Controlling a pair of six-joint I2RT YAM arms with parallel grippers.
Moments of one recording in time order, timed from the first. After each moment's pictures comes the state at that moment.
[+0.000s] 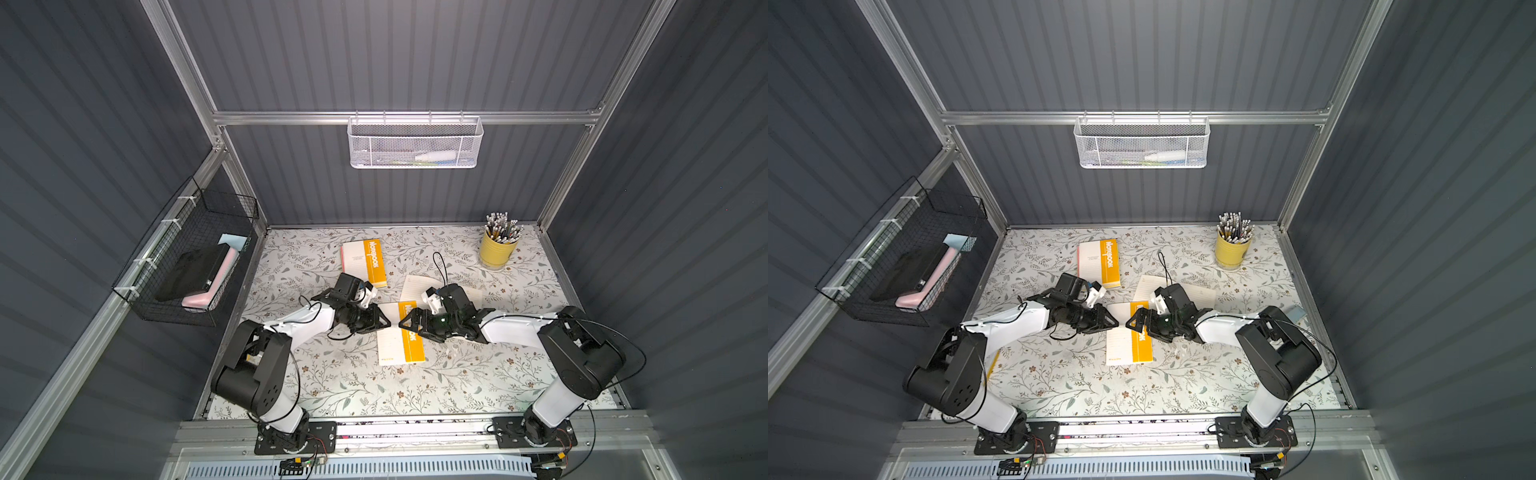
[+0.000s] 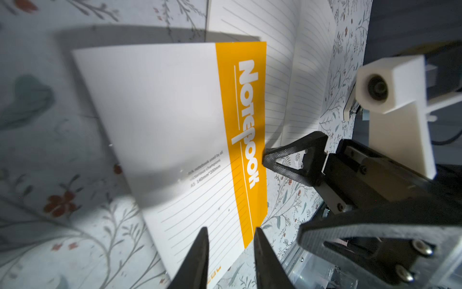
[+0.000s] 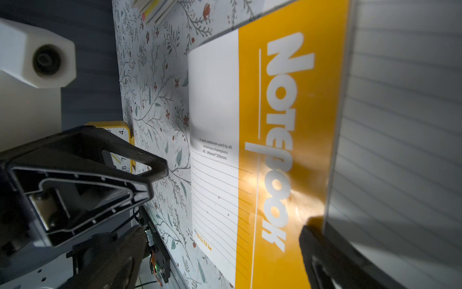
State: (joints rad) left arm -0.41 1.55 0.84 -0.35 0.64 -0.51; right arm 0.68 1.67 0.75 0.12 -0.53 0.84
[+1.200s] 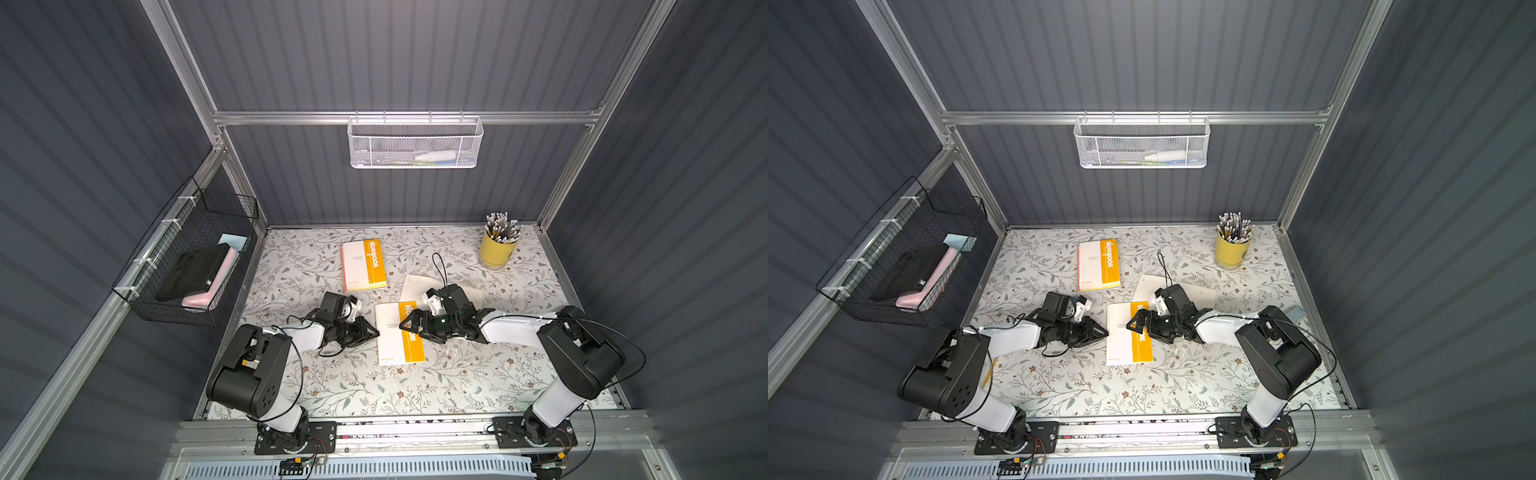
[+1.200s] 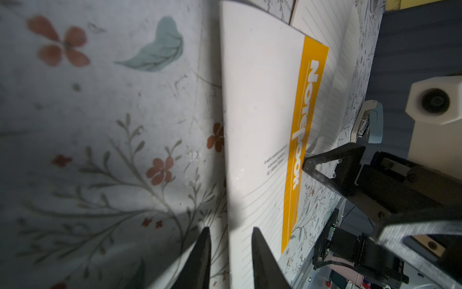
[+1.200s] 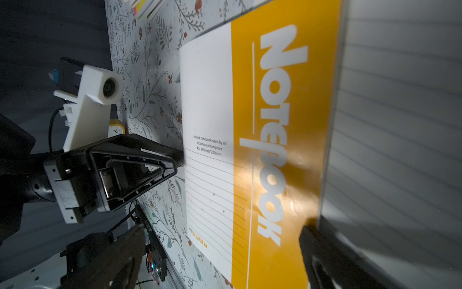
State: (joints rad) left arm -0.33 1.56 0.59 -0.03 0.67 -0.60; right arm 0.68 1.67 0.75 0.10 -0.53 0.82
